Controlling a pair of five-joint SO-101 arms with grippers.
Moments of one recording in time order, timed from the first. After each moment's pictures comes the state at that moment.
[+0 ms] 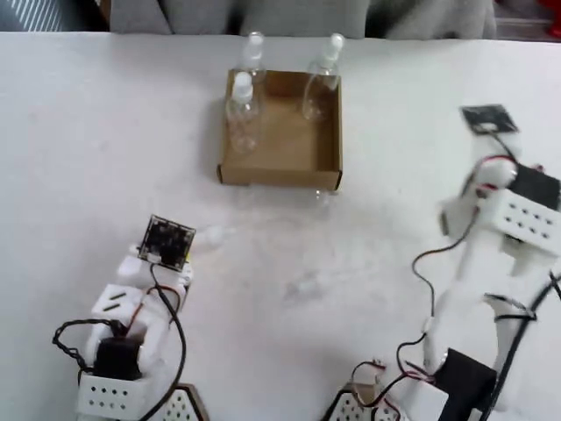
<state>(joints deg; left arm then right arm) 0.7 -103.8 97.1 51.2 -12.4 27.3 -14.8 15.6 81.4 32.1</state>
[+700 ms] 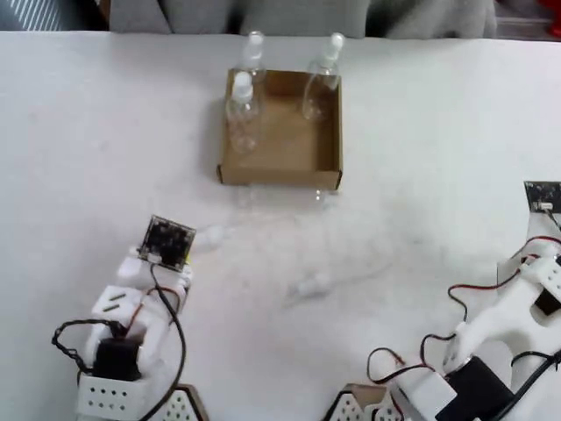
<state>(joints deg) 0.7 -103.8 97.1 52.5 -12.4 47.6 -14.8 40.2 48.5 46.2</state>
